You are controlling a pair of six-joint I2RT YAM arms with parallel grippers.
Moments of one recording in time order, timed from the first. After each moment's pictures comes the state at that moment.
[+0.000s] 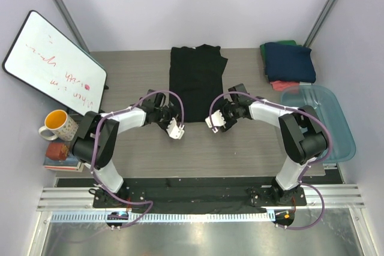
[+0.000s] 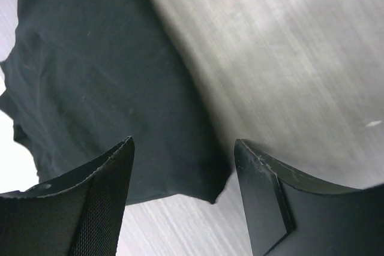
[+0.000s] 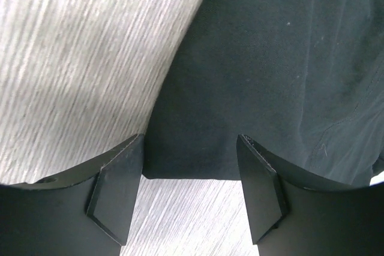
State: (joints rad) left arm -0.41 1.70 0.87 -0.18 0.55 1.83; right arm 0.42 1.73 0.97 -0.28 -0.47 -1.70
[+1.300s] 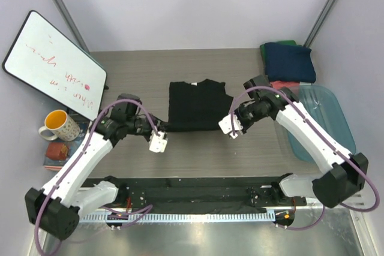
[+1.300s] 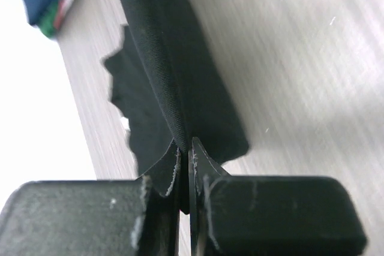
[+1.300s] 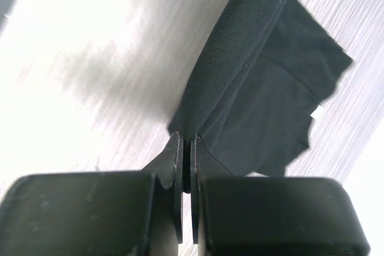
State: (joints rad) left arm -0.42 1.03 0.91 -0.74 0.74 1.61; right arm 0.45 1.30 1.22 -1.09 -0.62 -1.69
